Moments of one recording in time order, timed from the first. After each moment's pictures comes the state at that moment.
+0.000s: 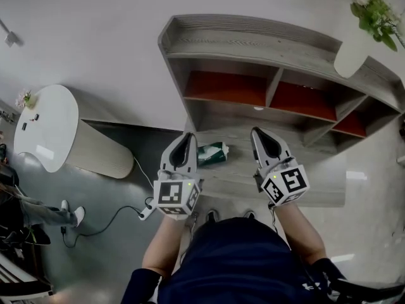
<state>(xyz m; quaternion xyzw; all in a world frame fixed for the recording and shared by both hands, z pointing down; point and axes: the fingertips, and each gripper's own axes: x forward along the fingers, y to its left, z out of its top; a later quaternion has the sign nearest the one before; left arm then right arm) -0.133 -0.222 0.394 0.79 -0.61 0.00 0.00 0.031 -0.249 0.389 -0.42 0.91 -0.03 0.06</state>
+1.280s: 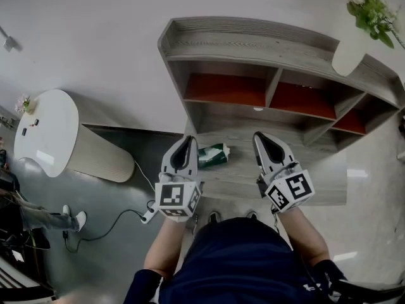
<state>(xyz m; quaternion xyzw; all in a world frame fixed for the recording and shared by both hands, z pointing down) -0.136 -0.221 0.398 0.80 -0.60 0.01 0.00 0.033 -0.230 0.376 -0.41 0.91 -0.02 0.07</state>
